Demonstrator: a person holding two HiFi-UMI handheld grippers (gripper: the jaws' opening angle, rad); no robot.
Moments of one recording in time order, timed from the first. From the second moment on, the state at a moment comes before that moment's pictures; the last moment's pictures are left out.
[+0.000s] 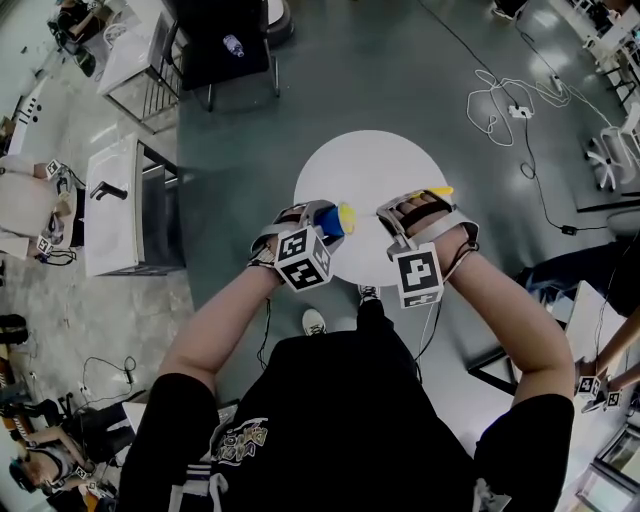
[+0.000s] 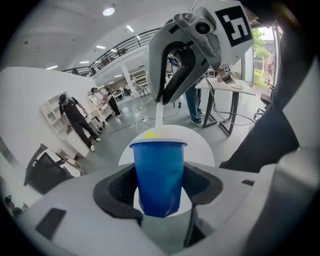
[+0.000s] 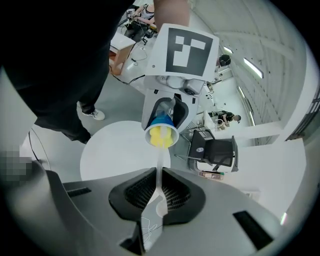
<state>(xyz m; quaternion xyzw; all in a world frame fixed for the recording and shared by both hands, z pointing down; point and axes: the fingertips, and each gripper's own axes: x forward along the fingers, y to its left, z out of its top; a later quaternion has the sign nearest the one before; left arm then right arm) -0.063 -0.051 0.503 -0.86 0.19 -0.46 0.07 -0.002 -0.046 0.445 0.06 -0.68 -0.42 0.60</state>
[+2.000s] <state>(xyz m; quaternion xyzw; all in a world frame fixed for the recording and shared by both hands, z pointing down) -0.021 -0.125 0.566 -0.88 0.43 -0.18 -0.09 0.133 -0.115 0.628 0.50 -0.77 0.30 0.26</state>
